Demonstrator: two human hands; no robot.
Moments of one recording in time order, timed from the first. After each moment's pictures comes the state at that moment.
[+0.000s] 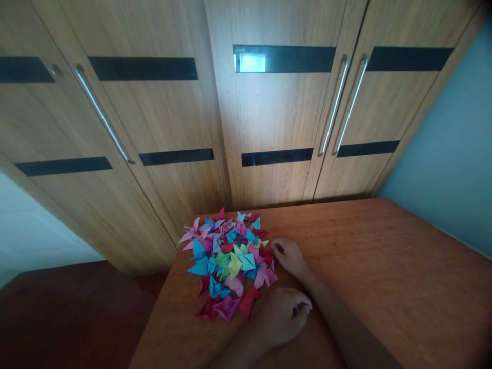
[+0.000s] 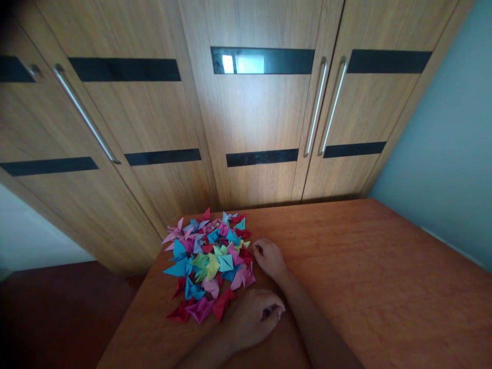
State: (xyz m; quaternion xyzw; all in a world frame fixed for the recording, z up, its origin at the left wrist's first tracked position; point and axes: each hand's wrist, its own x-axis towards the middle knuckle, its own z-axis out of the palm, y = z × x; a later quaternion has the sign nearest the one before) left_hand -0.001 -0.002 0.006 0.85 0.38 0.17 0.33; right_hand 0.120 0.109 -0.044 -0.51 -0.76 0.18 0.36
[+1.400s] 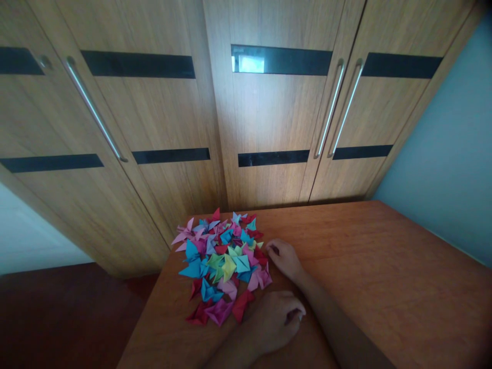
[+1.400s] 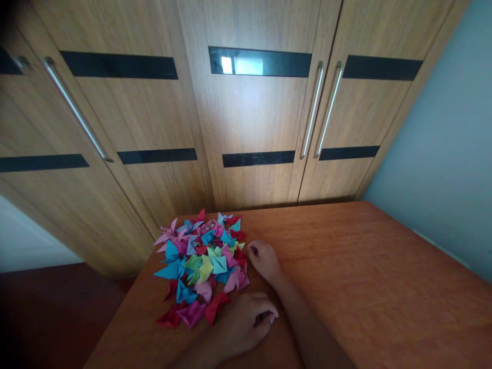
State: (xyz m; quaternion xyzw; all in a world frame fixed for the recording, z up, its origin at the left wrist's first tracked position) left_hand -0.002 -0.001 0.001 0.86 0.36 0.15 0.32; right_hand 0.119 0.110 -0.041 -0.52 -0.75 0.19 0.36
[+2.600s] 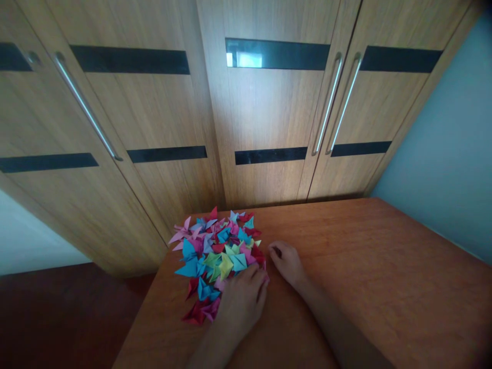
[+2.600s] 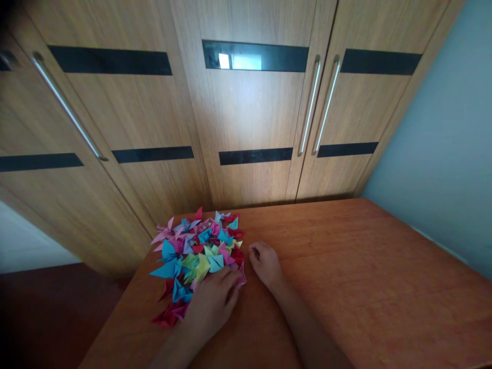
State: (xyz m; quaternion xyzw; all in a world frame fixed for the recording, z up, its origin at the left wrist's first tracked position) left_hand -0.041 0.011 0.031 0.84 0.51 0.15 0.11; right_hand 0.125 0.094 -0.043 -0.53 -0.72 0.18 0.40
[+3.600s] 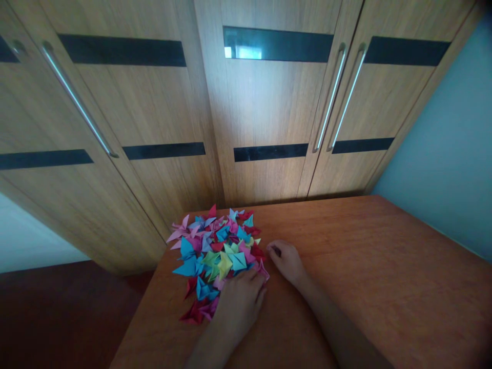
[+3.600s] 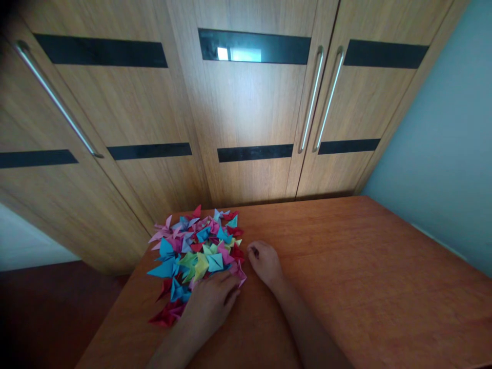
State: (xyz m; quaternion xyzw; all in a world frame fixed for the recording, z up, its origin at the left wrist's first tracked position) left_hand -0.045 0.015 0.025 0.85 0.50 0.09 0.10; right_hand 0.126 0.093 -0.041 -0.53 -0.73 0.19 0.38
